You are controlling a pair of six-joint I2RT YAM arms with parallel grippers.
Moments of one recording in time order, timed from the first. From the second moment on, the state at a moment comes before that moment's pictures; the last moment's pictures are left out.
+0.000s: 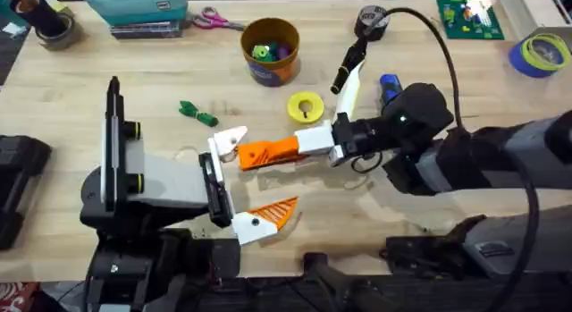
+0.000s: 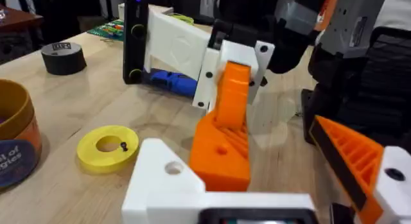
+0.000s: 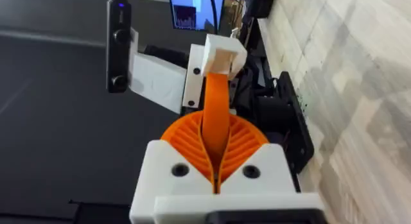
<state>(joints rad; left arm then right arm) -0.02 0.01 0.01 -0.14 1.24 0.03 0.58 1.63 0.33 1.38 -1.15 1.50</state>
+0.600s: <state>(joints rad) -0.02 0.01 0.01 -0.14 1.24 0.03 0.58 1.63 0.34 1.36 -1.14 1.49</state>
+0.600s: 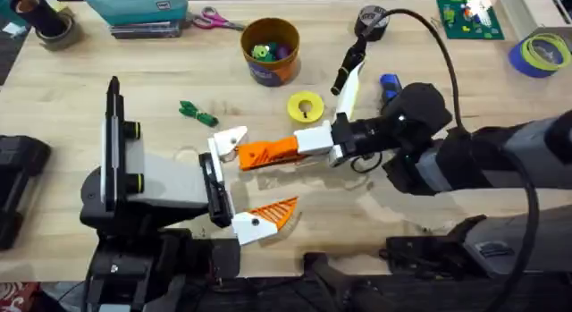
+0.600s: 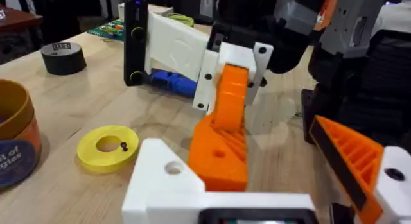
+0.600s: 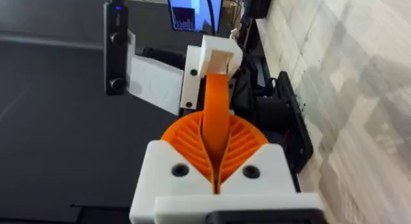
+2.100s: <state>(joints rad) -0.02 0.01 0.01 -0.14 1.23 0.03 0.61 1.76 0.48 1.35 -1.14 1.50</state>
